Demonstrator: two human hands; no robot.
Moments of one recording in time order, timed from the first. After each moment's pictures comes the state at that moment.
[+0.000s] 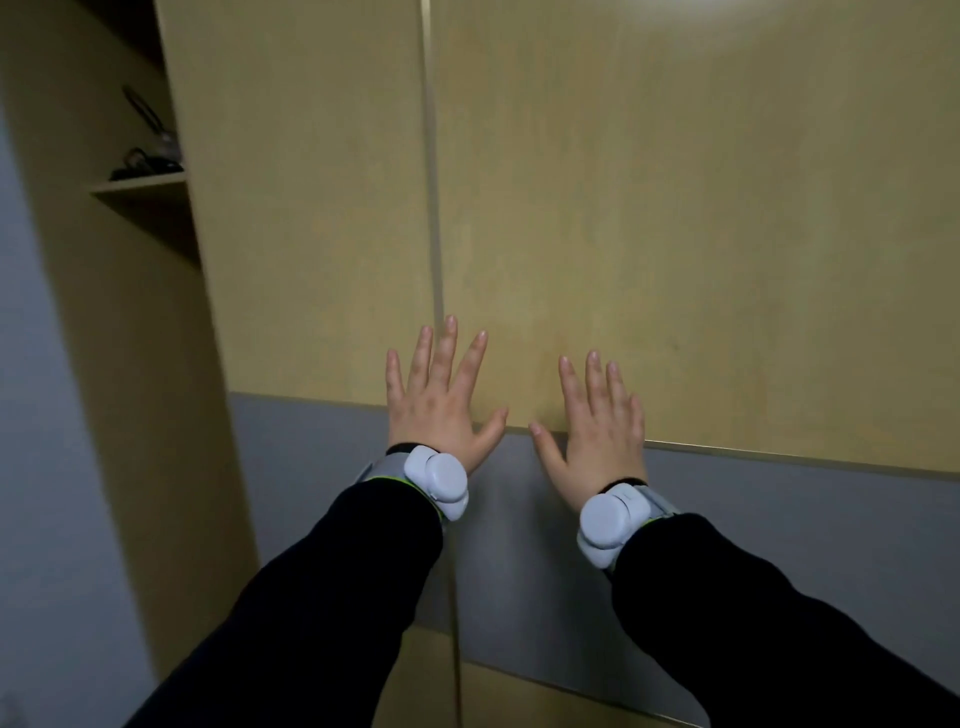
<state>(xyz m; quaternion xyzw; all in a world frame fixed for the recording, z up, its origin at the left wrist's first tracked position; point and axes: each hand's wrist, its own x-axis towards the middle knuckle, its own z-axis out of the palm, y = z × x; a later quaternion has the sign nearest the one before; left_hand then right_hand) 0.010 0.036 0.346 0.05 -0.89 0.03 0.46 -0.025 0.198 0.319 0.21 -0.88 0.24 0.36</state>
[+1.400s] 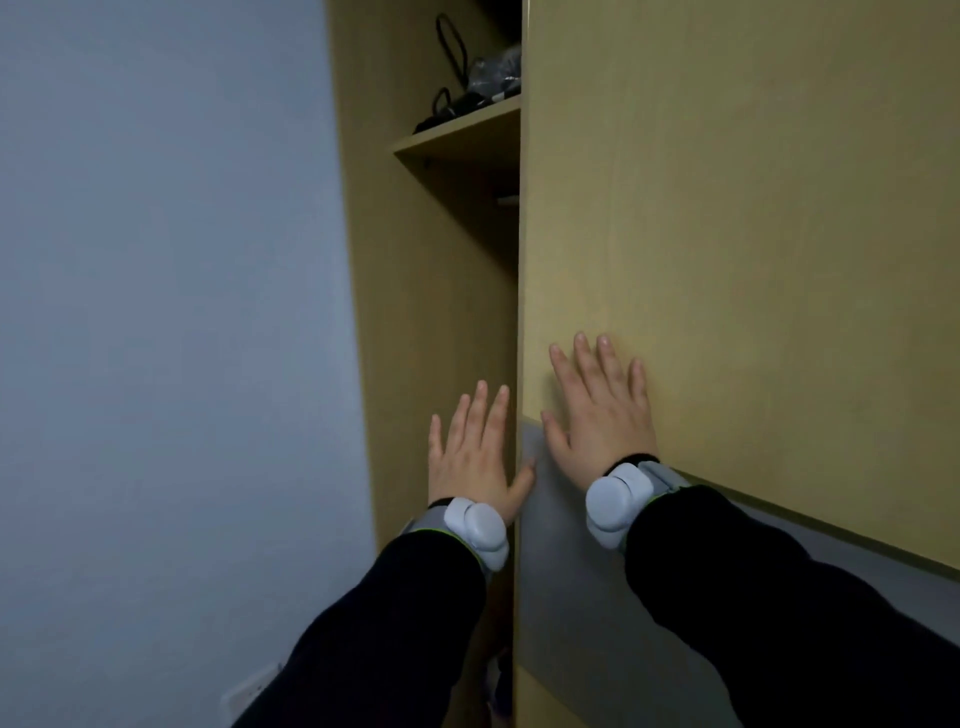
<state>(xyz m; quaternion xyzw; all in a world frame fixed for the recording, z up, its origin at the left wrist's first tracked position) -0.040 -0.399 0.277 0.25 -0.89 0.01 0.38 -0.129 -0.288 0.332 0.45 -0.80 0.20 0.34</state>
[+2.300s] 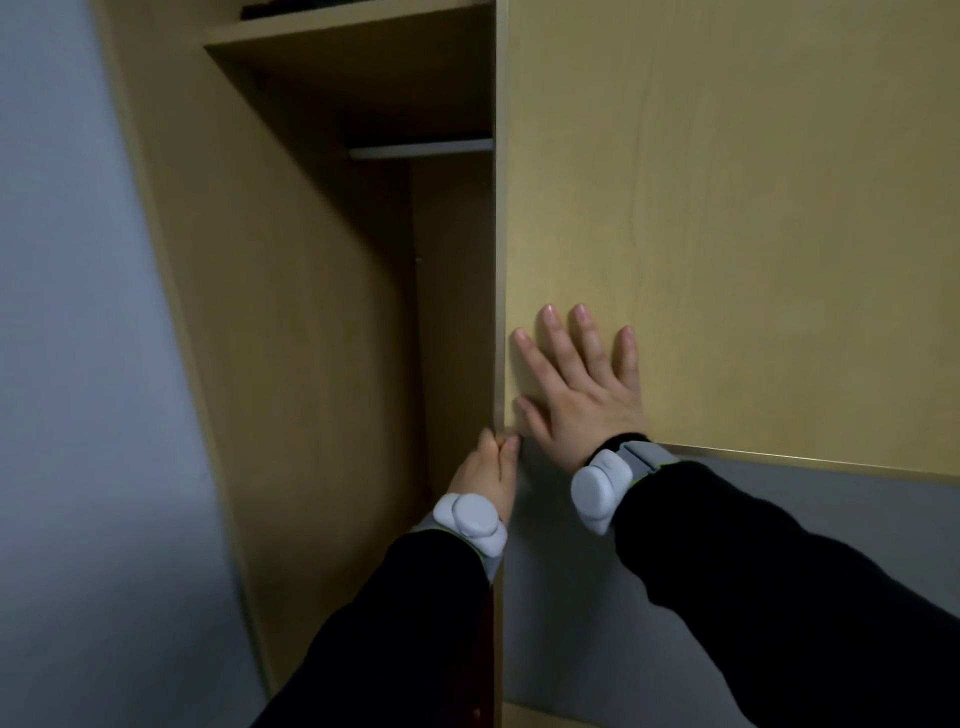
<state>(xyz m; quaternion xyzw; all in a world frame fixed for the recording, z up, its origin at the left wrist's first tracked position) -0.133 -0.493 0.254 0.05 -0.89 -0.39 0.21 -0.151 -0.375 0.317 0.23 -0.85 0.02 0.47</state>
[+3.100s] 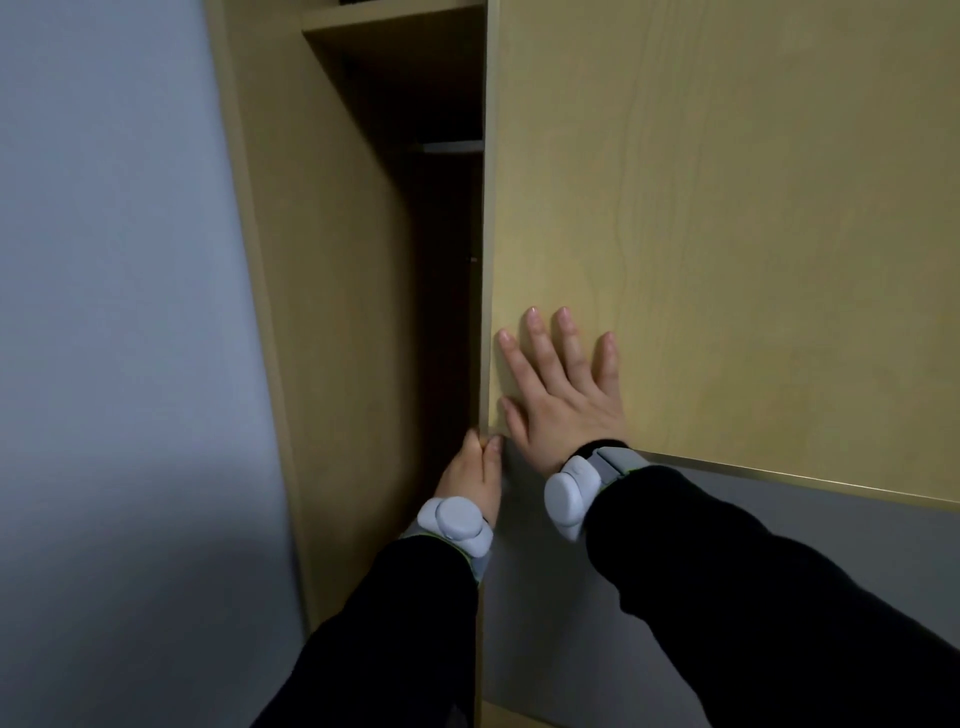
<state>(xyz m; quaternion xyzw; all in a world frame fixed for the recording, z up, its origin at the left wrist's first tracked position) -0.138 -0.545 0.249 0.07 -0.86 -0.43 0.26 -0.164 -0.437 0.313 0.26 -0.83 0.04 0.49</state>
